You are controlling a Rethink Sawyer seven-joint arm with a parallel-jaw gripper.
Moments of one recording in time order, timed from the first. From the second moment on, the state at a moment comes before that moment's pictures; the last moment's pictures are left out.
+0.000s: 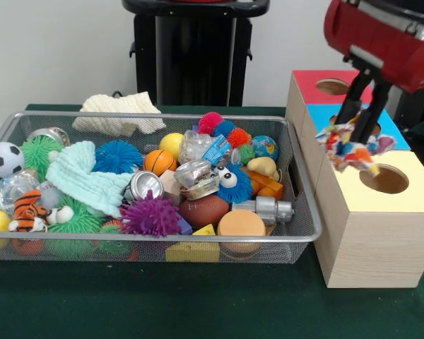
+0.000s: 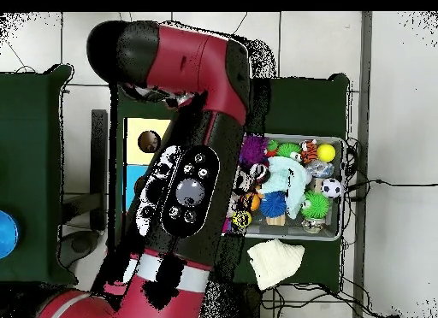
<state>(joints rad) 0.12 -0.21 -0.68 0.68 0.51 1.24 2.51</state>
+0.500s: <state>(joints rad) 0.10 -0.12 -0.72 0.56 0.53 1.43 2.69</state>
